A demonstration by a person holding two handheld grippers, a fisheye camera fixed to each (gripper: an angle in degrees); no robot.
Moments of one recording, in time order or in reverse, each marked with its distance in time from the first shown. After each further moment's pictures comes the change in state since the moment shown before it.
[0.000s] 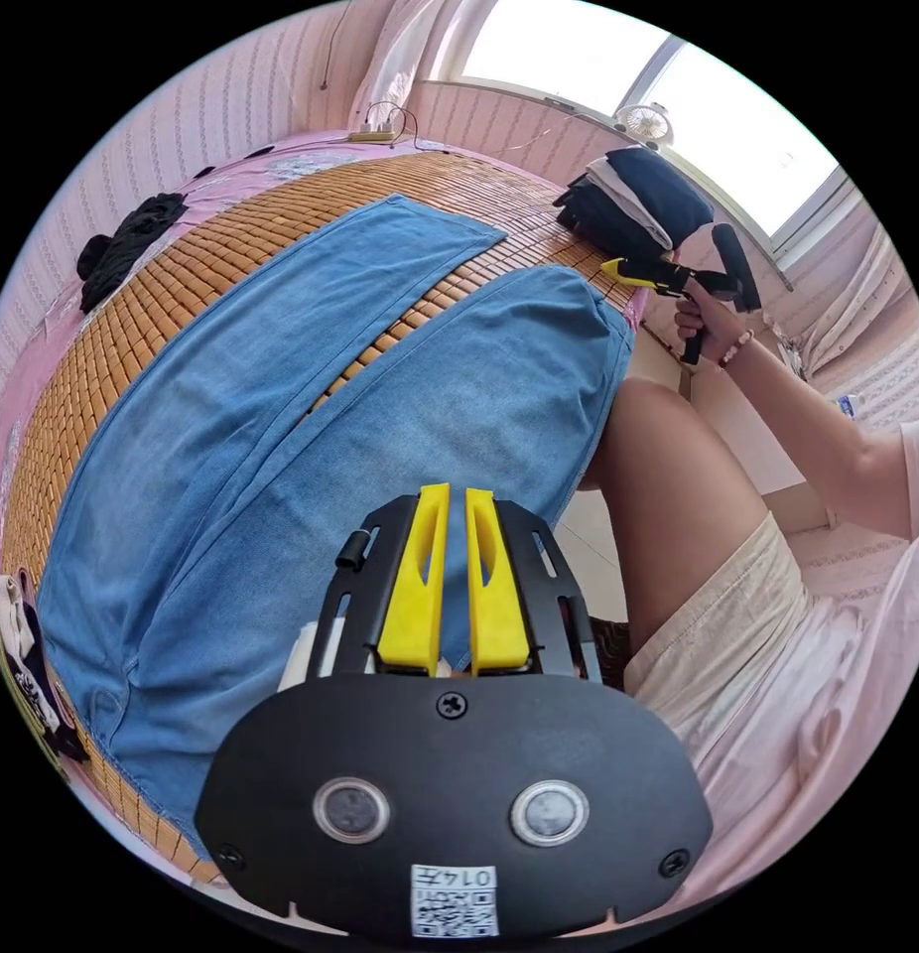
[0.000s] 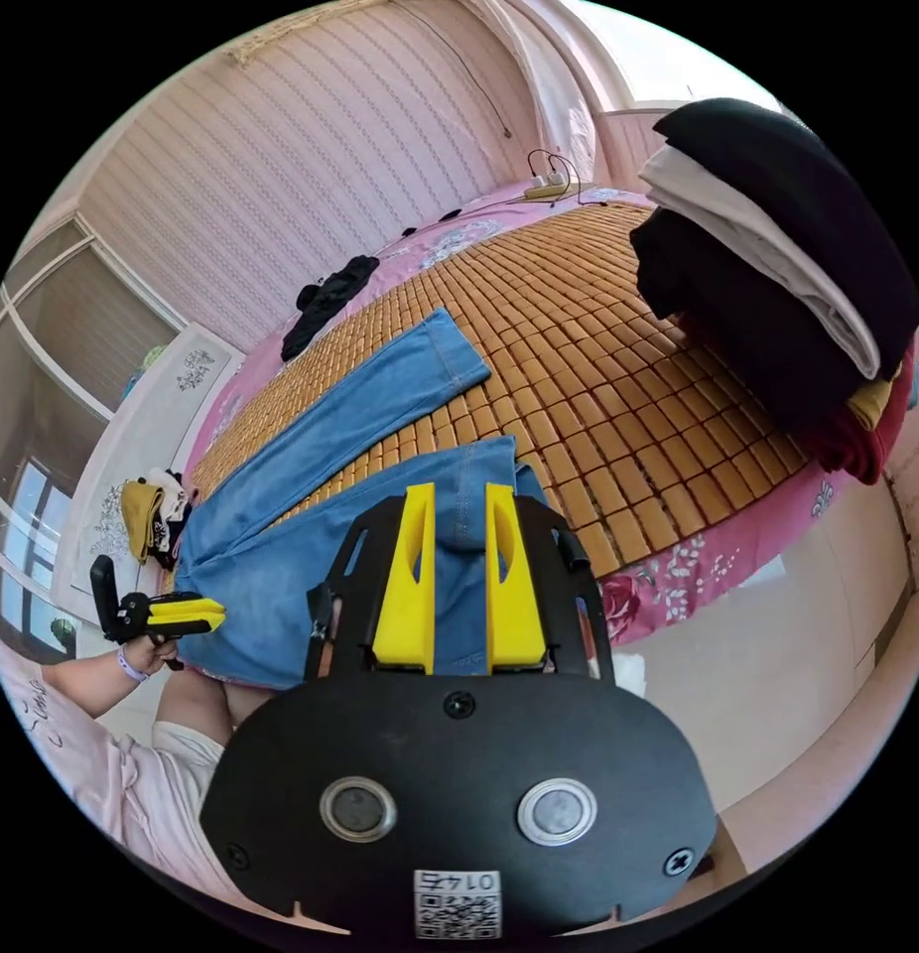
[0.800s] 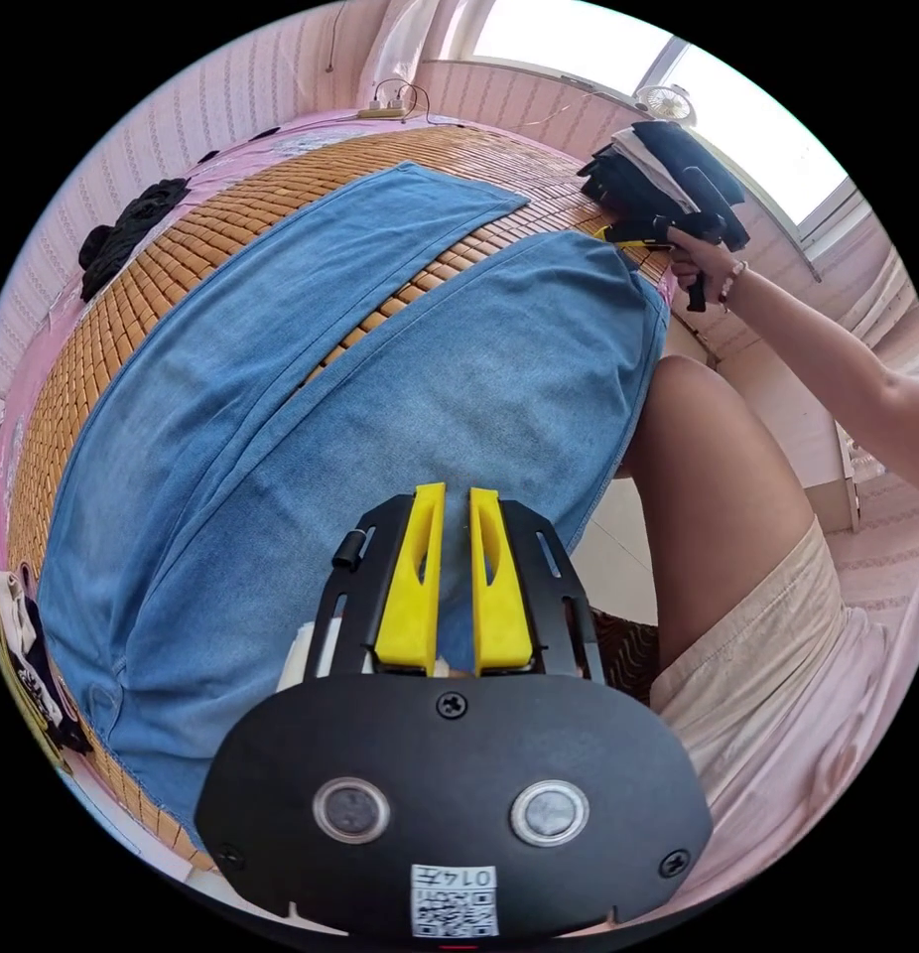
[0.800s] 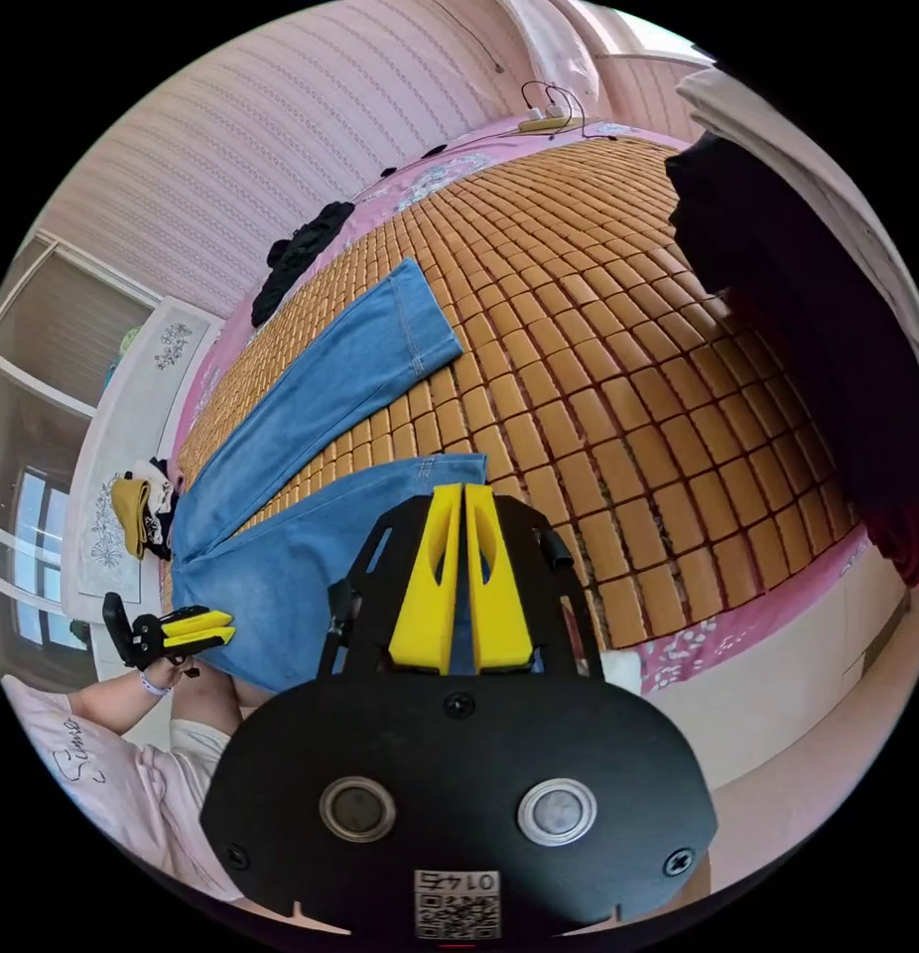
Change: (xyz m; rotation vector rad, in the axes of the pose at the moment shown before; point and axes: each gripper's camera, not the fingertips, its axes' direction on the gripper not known) left arm 0.023 -0.007 0.051 -0.051 -0.054 -0.010; right arm 0.027 -0.060 0.060 -0.189 -0.046 0.007
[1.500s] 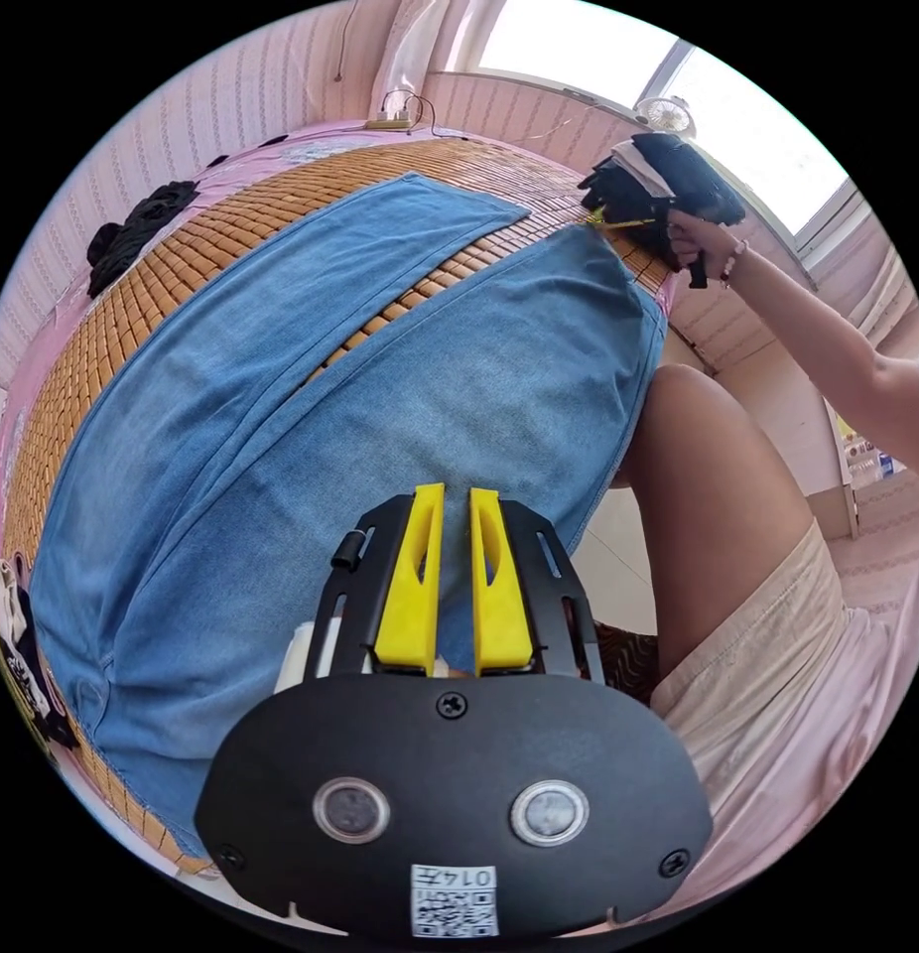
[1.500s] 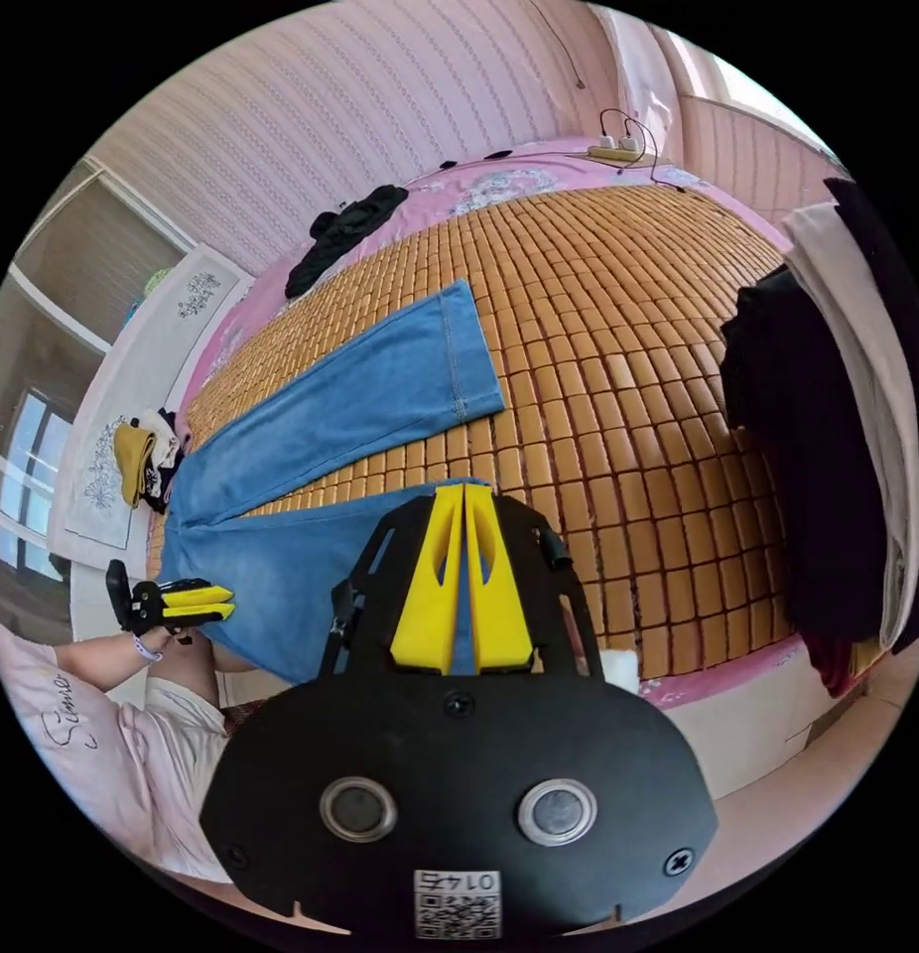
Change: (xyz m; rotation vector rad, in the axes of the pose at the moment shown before) left arm 0.009 0.016 -0.047 0.040 0.033 -0.013; right arm -0.028 -0.046 -0.010 0.032 0.027 -0.164
